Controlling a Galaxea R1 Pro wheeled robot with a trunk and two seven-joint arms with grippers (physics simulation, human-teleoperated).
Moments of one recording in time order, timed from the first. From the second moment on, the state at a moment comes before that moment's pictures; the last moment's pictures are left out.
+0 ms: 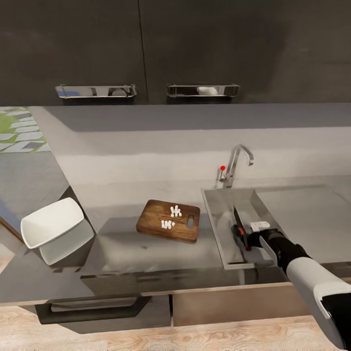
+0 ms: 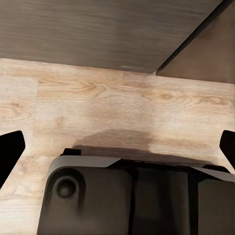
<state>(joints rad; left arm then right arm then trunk) 0.26 -0.04 -0.14 -1.00 0.20 -0.11 0.08 -0.95 -0.22 0.23 -0.41 -0.14 0.50 0.11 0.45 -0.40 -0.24</state>
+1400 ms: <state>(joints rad) 0.26 -0.04 -0.14 -1.00 0.20 -0.11 0.08 -0.95 -0.23 0.23 -0.70 -0.15 0.60 0.11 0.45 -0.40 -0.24</state>
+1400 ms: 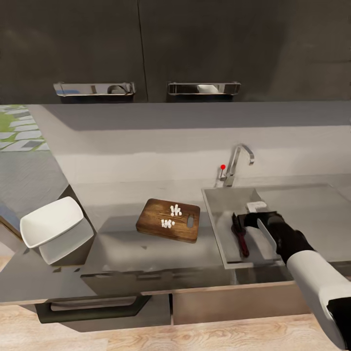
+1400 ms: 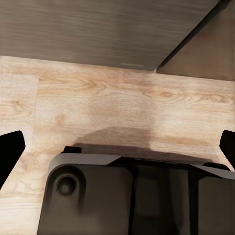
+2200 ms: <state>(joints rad) 0.26 -0.03 -0.14 -0.99 0.20 -0.11 0.08 -0.84 -0.23 0.23 -1.15 -0.15 0.46 0.10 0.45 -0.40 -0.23</state>
